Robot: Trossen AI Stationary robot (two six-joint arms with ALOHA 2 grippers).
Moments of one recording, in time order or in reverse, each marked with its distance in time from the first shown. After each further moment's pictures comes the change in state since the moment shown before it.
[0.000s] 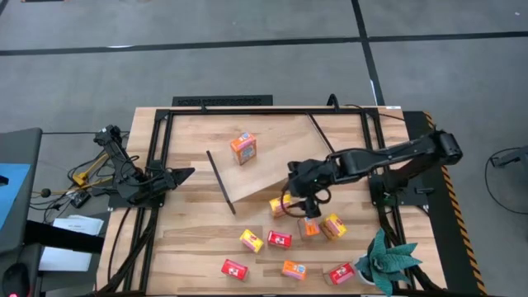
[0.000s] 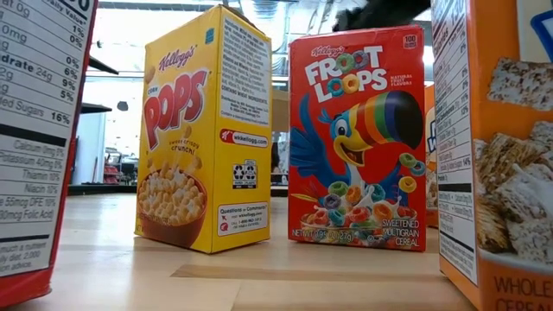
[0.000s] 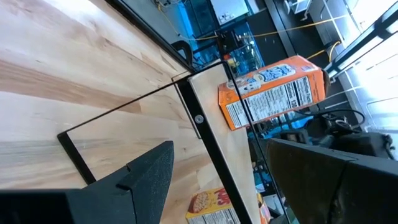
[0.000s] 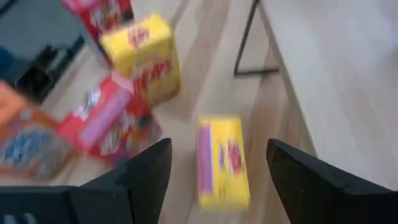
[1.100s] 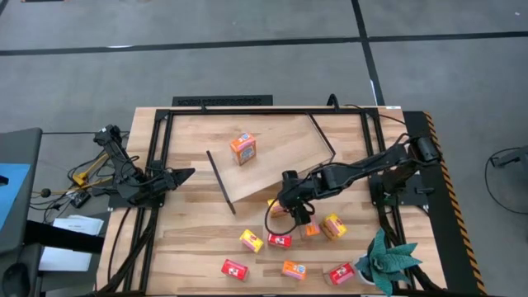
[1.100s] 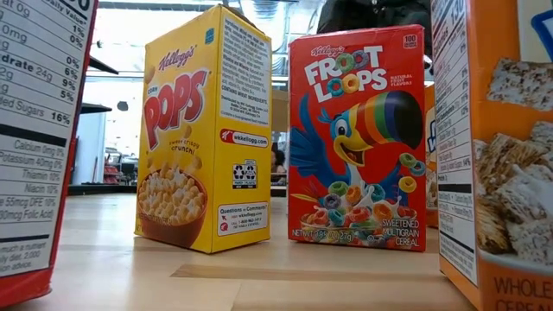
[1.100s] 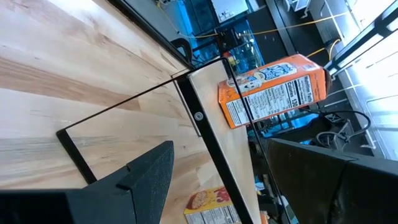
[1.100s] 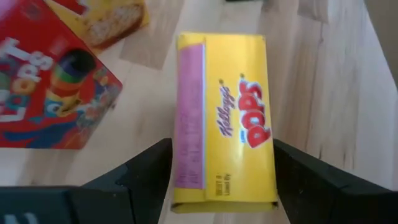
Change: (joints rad) left arm 0.000 0.009 0.000 0.003 0.008 -0.006; right arm 0.049 0.198 -0.014 0.026 0.154 0.028
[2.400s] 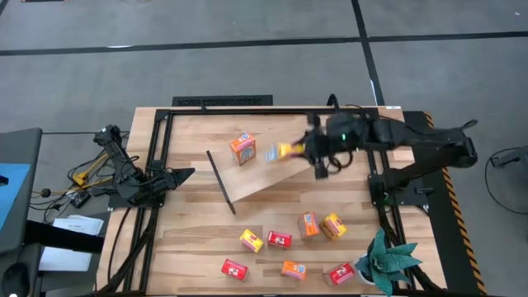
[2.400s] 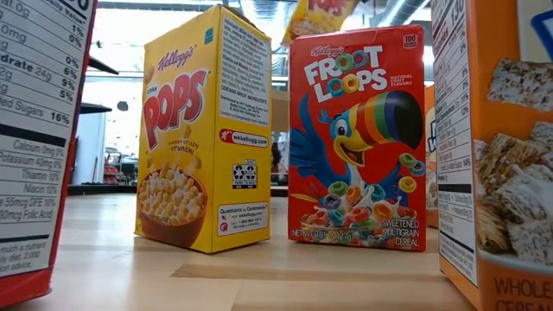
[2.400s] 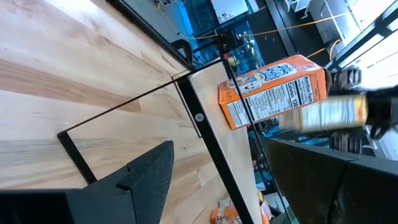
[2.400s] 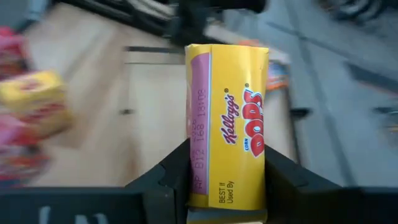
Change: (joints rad) left arm 0.000 -0.001 0.000 0.000 -0.004 0.007; right arm -0.276 -0.384 0.253 -0.202 -0.005 -0.305
